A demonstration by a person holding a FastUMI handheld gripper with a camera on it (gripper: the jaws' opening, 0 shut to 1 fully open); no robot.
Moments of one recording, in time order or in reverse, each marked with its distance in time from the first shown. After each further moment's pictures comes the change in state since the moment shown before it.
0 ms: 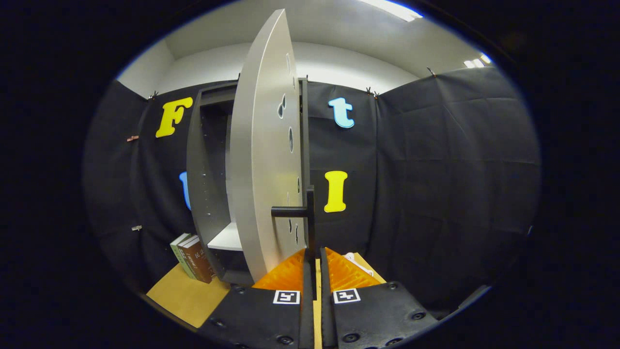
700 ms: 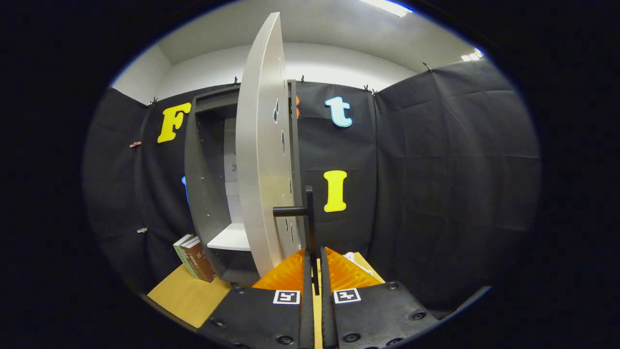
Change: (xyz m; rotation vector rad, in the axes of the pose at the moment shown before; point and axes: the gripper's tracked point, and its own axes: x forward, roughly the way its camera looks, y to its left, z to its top) arm -0.007 -0.037 0.006 0.011 -0.007 0.017
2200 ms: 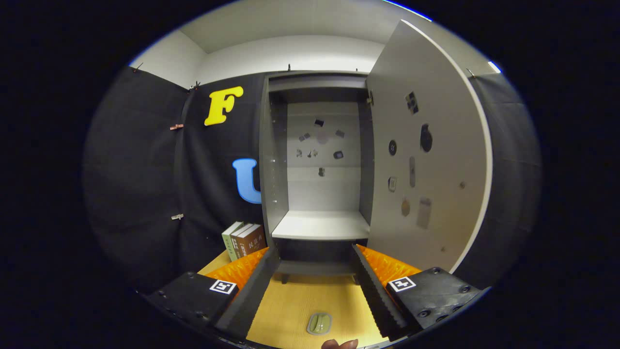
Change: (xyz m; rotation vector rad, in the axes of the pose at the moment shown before) arm -0.039 0.184 -0.066 -0.064 0.105 0.204
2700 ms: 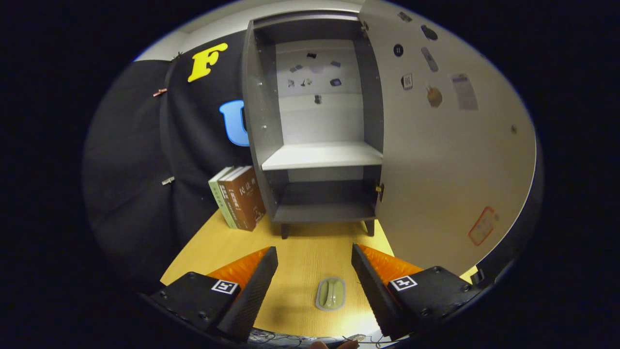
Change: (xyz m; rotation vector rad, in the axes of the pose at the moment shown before) arm 0.054 0.000 -0.173 0.064 0.328 -0.022
